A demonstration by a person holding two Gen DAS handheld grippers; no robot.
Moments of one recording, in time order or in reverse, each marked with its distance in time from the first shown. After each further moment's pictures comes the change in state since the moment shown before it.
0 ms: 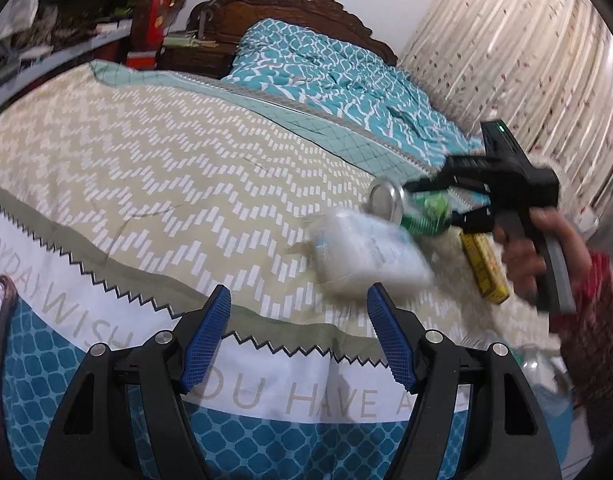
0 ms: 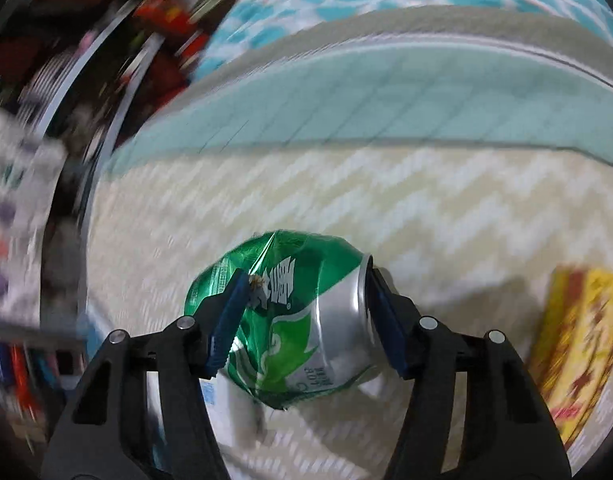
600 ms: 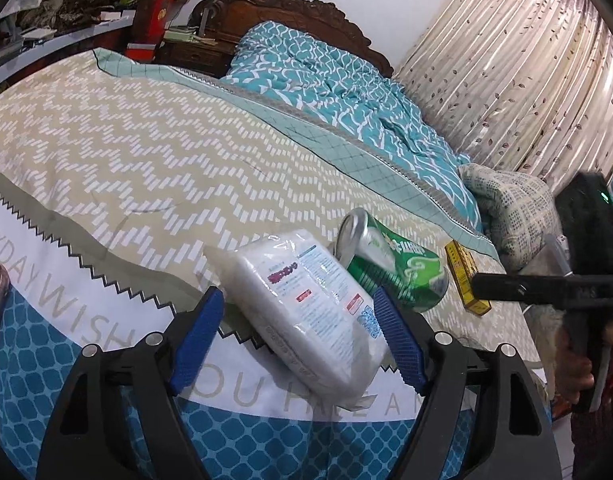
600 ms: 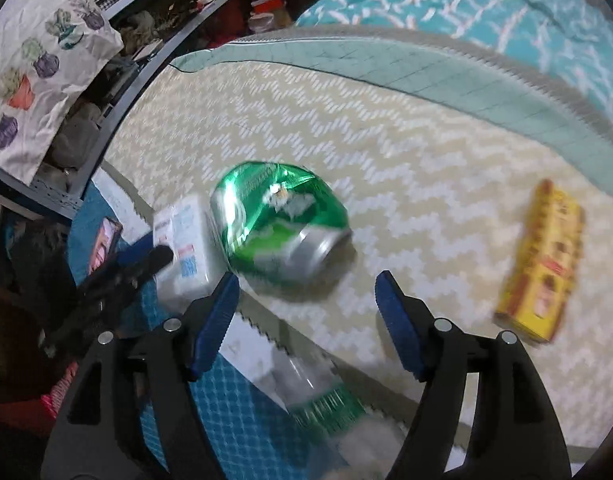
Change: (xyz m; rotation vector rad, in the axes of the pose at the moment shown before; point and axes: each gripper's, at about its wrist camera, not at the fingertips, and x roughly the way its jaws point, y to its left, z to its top) left arm -0.006 0.005 0.000 -0.045 -0.011 -0.057; right arm -0.063 0.062 -0.120 -0.336 -0.016 -0.117
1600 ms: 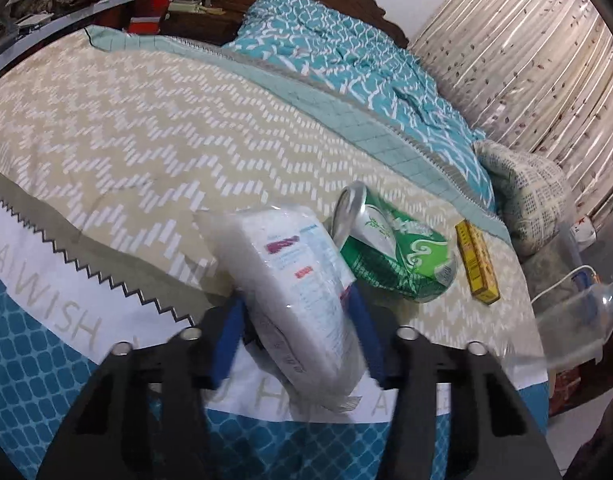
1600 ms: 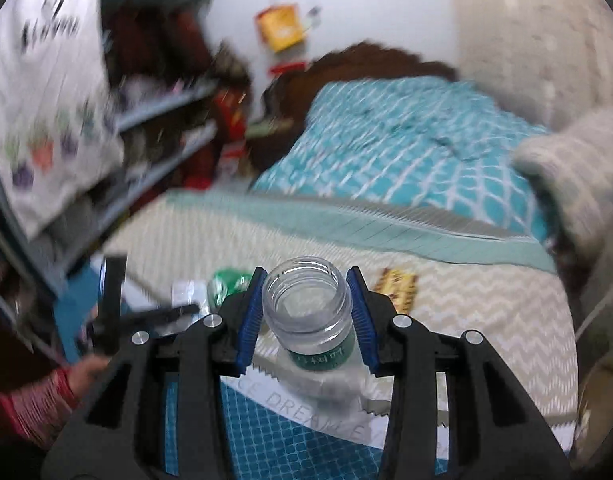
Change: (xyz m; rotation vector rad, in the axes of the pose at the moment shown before) left arm 0.020 -0.020 0.009 -0.013 0.112 0.046; right arm -0.196 -0.022 -0.106 0.040 -0.631 -0.179
